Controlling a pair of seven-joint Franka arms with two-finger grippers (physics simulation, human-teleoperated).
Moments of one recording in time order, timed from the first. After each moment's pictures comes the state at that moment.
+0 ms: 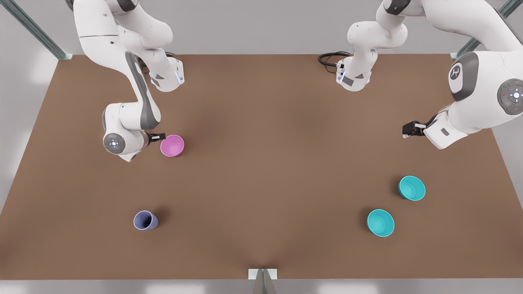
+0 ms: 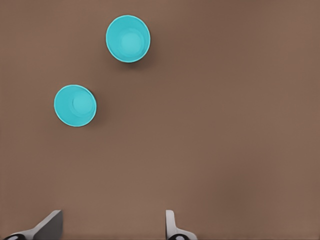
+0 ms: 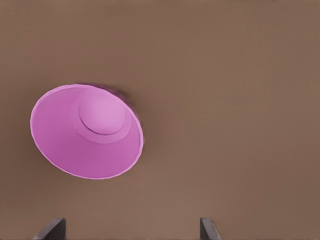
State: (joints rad) left arm -0.05 0.20 0.03 -1.32 0.00 1.34 0.10; right arm 0.07 0.20 0.00 -2.19 0.01 1.91 -0.04
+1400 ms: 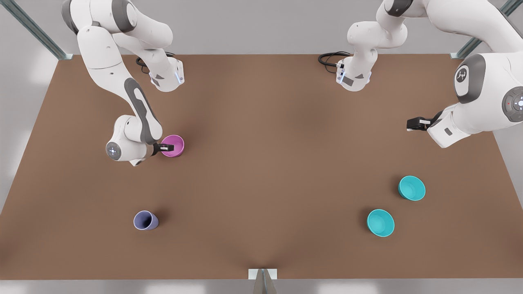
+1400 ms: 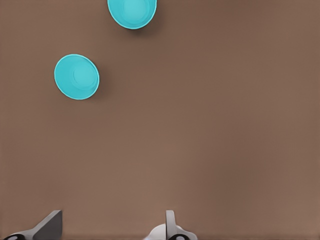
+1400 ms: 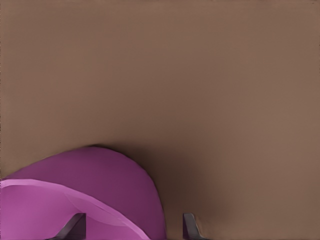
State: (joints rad) left arm -0.04 0.21 0.05 -1.32 0.01 1.22 0.14; right arm 0.03 0.36 0.01 -2.27 0.32 2.17 -0.09
